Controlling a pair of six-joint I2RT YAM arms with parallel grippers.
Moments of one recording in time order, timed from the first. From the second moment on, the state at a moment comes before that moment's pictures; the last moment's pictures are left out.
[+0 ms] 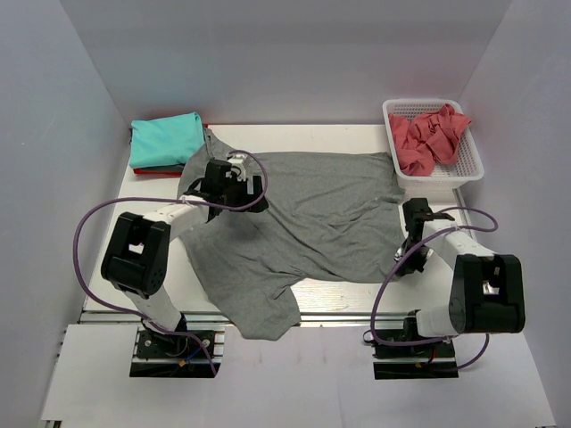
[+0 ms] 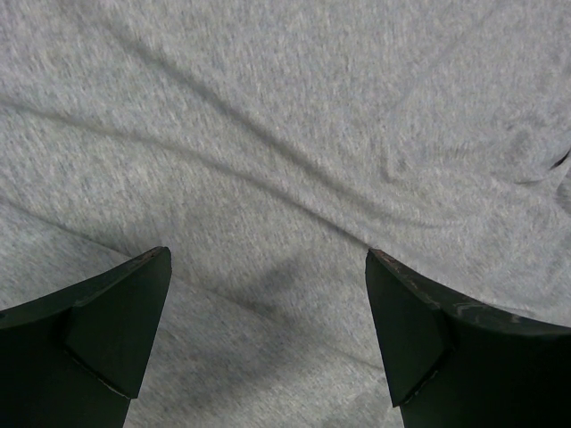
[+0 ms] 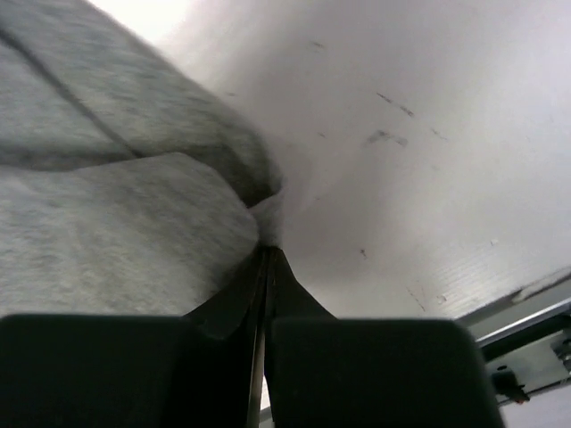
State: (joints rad) left arm -0.34 1.70 1.00 -0.01 0.28 -0.24; right arm 0.04 1.39 0.72 -0.78 0.20 0.68
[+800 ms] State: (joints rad) left arm -0.34 1.75 1.00 -0.08 0.17 -0.27; right arm -0.04 1.22 0.71 -0.88 0.13 0.66
